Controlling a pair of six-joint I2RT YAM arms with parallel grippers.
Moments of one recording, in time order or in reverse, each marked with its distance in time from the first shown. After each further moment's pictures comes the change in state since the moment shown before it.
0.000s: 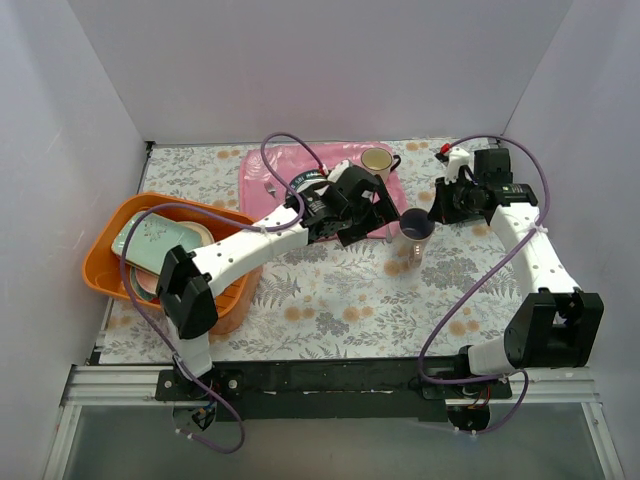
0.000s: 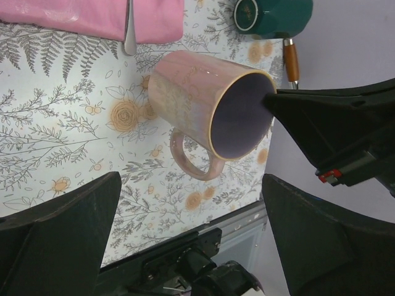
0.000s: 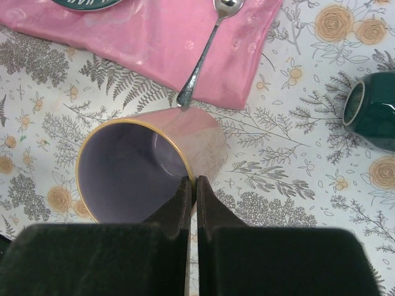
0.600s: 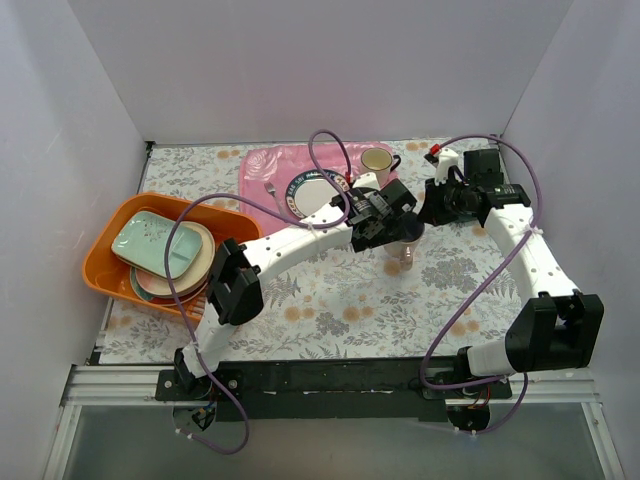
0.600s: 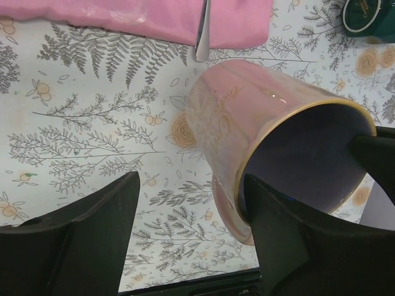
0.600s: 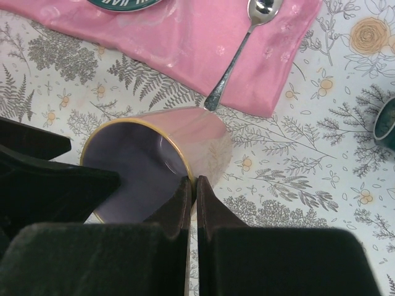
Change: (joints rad) left arm -0.092 0.321 0.372 -0.362 -0.216 0.026; right arm 0.061 -0.013 -0.002 0.000 -0.016 0.031
